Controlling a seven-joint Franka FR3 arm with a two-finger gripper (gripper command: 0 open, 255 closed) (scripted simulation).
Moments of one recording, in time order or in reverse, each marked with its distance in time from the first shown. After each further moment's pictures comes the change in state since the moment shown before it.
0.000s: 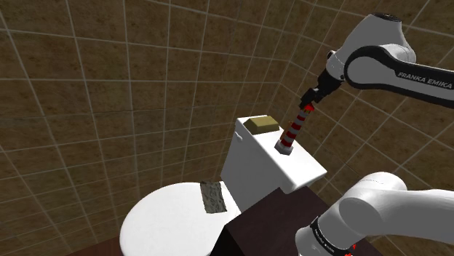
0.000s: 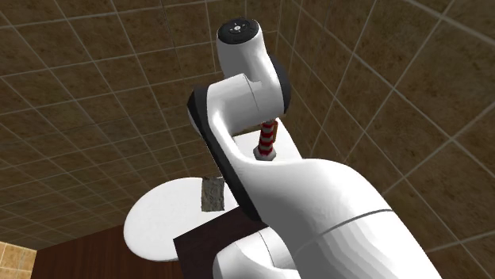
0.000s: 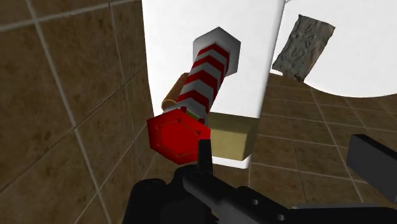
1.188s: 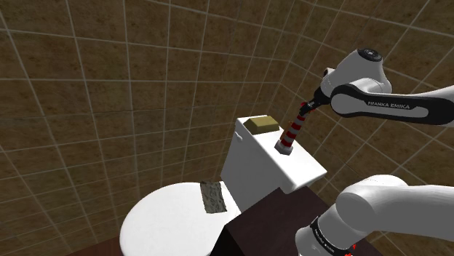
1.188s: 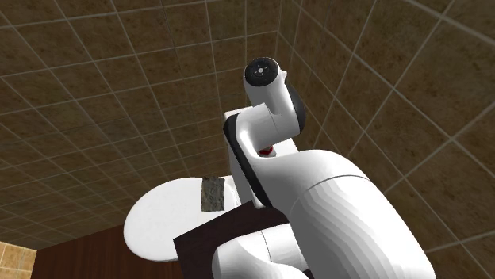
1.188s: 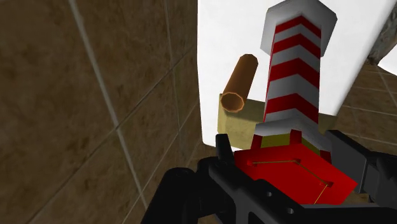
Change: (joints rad) arm -0.124 0.101 -0.120 -0.166 -0.240 0.428 -0.014
